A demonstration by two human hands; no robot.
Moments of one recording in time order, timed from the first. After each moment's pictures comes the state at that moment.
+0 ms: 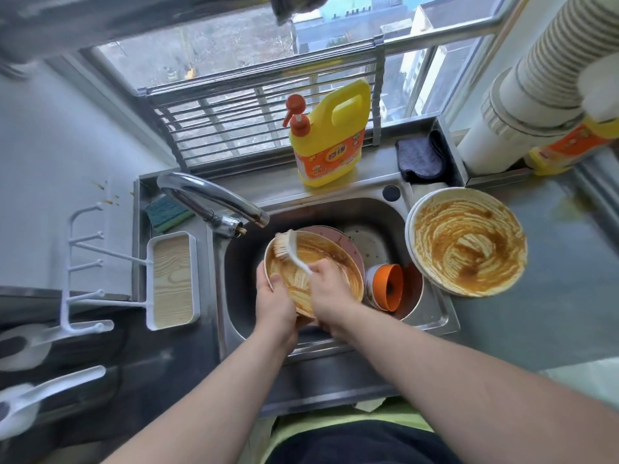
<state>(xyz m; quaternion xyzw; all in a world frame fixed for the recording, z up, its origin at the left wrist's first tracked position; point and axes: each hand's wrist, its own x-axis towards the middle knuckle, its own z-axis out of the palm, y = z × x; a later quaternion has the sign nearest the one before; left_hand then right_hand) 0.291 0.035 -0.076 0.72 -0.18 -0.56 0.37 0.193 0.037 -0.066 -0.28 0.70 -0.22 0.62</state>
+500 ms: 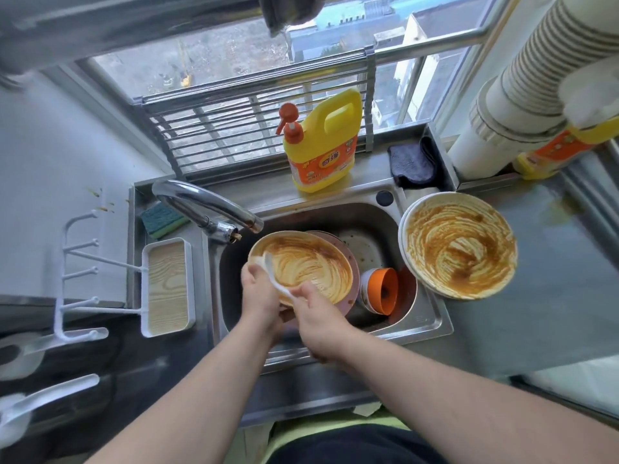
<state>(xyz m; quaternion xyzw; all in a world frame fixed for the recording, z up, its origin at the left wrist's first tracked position) 0.297 0.011 -0.062 0.73 -0.14 -0.56 0.37 0.195 0.066 -0.031 -0.35 0.64 -0.17 0.66</state>
